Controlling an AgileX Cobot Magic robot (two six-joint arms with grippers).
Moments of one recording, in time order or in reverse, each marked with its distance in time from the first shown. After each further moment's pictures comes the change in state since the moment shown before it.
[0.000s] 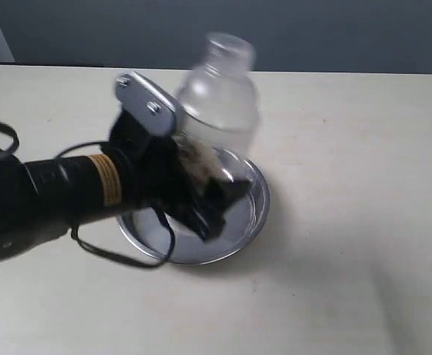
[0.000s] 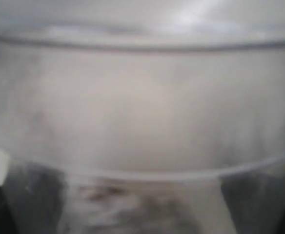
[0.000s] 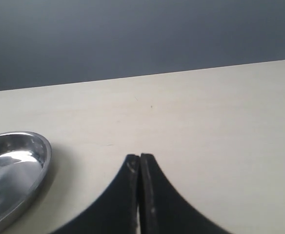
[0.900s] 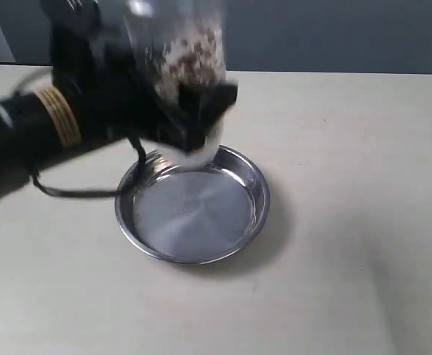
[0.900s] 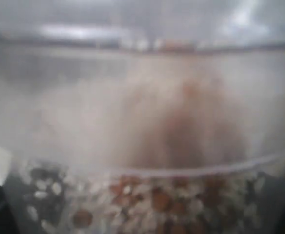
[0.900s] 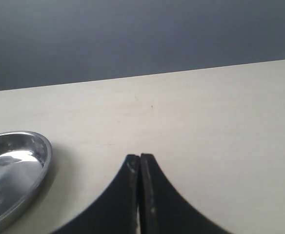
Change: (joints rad) left arm 0.118 -0.089 -0.027 0.011 -0.094 -0.203; right arm 0.000 0.000 0.000 0.000 0.000 0.000
